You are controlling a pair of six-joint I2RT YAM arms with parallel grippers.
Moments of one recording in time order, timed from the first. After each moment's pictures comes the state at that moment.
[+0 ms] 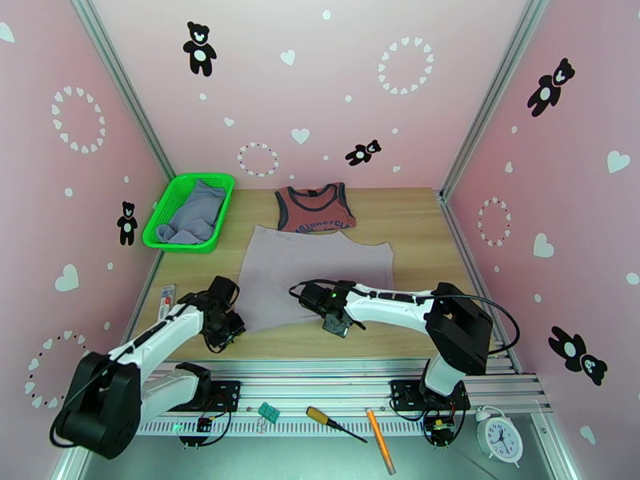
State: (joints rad) left arm -0.27 1.20 0.53 -0.84 0.12 -0.99; right arm 1.06 1.70 1.05 -0.87 0.32 -0.09
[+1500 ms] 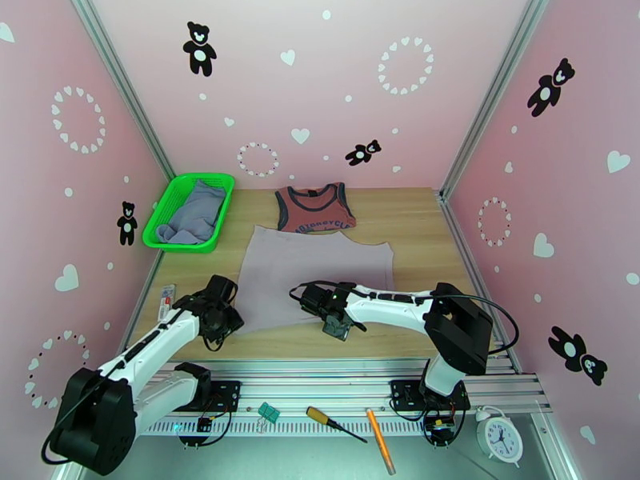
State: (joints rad) left arm -0.28 1.10 0.49 -0.79 0.04 -0.95; right arm 1.06 1.70 1.03 -0.85 0.27 -0.09
